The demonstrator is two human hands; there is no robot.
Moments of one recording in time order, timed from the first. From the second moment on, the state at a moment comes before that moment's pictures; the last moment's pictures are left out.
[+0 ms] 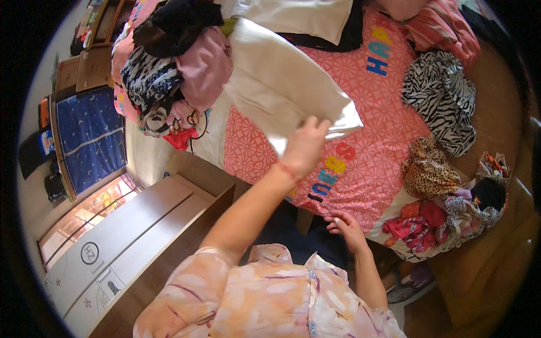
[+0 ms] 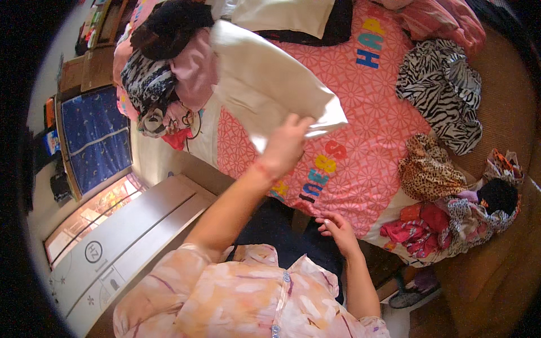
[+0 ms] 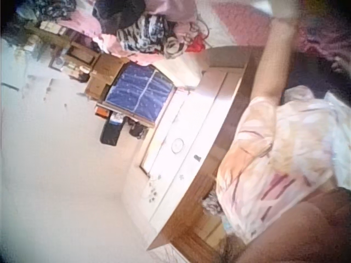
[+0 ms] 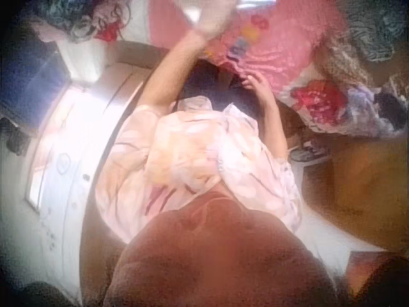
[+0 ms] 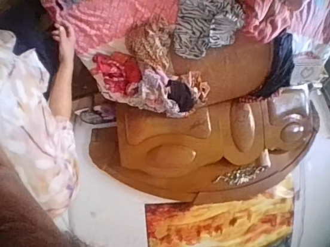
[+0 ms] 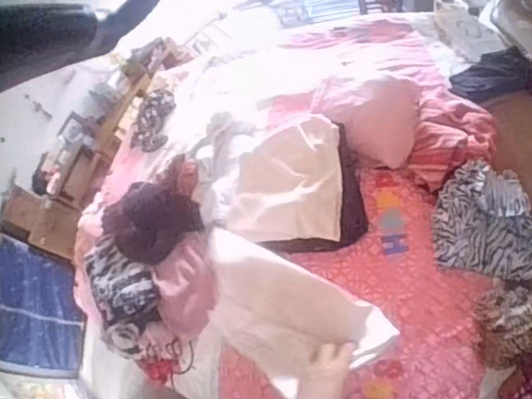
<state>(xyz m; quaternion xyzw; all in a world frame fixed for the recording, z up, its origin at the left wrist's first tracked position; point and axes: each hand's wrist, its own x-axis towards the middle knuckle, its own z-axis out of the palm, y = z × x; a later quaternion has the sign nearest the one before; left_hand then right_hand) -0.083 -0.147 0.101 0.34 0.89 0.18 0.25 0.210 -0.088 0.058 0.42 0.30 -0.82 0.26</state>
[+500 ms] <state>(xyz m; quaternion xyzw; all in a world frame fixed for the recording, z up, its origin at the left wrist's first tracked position) -0.004 -0.131 0.043 0.30 0.83 0.35 0.31 0.162 -0.002 0.074 0.37 0.58 -0.73 0.04</state>
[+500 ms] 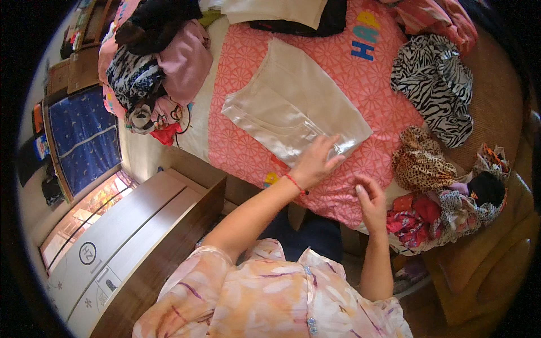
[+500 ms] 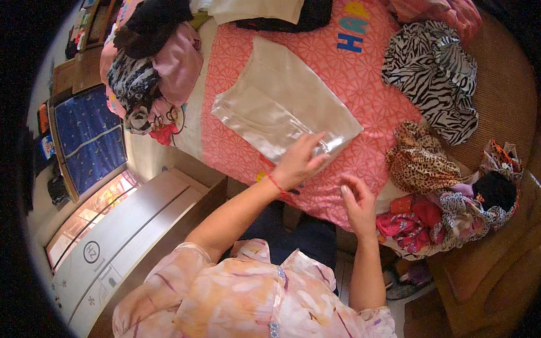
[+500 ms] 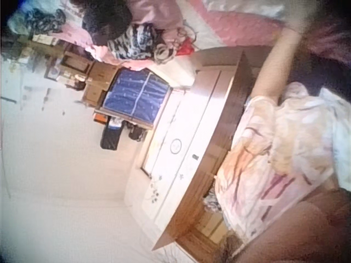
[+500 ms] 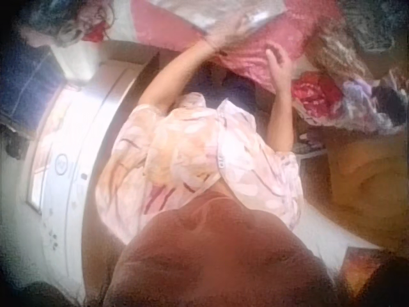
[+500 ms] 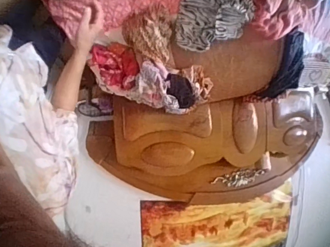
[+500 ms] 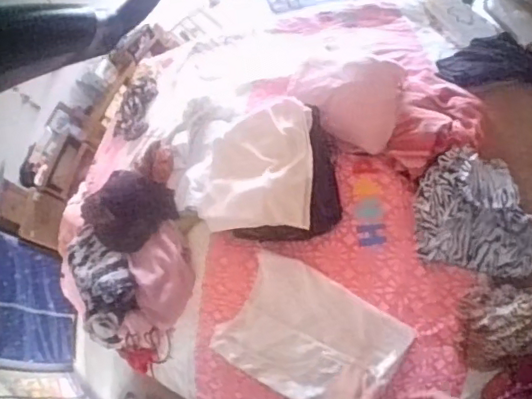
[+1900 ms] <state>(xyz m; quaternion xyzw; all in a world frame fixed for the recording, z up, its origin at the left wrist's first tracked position) -0.092 -0.202 0.028 0.54 0.79 0.20 0.20 -0.006 0.017 0.003 0.36 0.72 -0.59 0.07</state>
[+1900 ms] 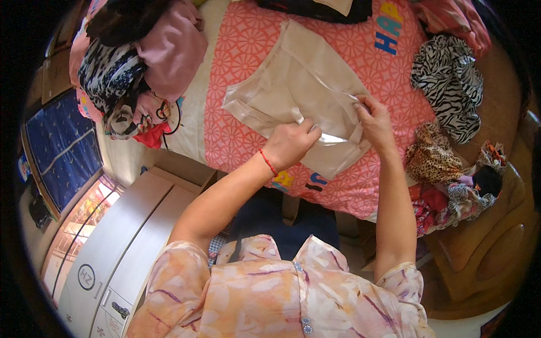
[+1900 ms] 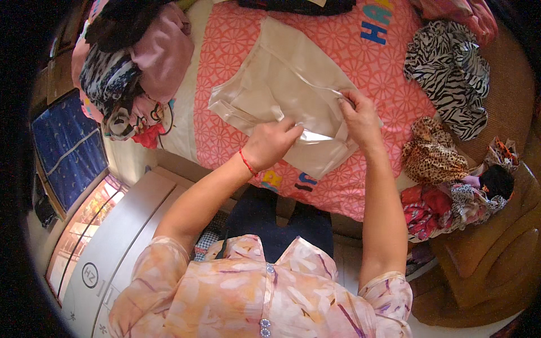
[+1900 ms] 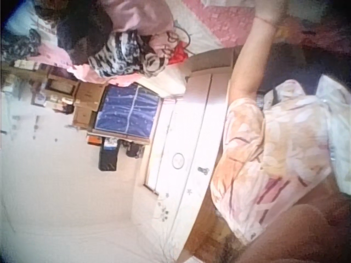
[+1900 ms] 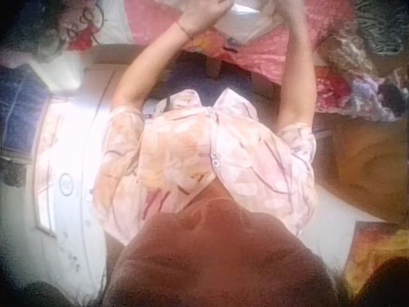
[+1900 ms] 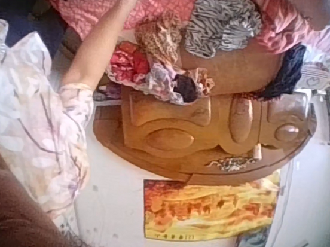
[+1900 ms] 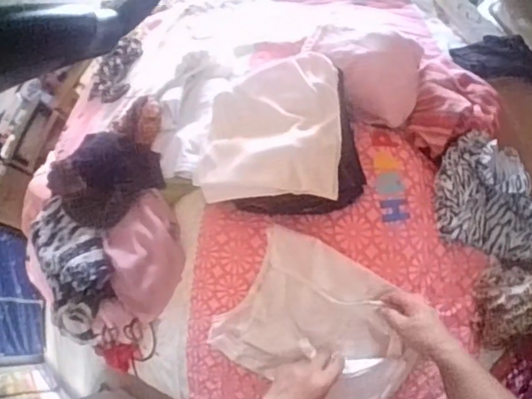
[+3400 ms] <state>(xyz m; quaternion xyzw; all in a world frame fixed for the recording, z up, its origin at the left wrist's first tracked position) -0.125 -0.214 0.036 -0.15 0.72 0.62 0.28 0.063 -0.020 0.032 0.16 0.95 -0.26 0.06</state>
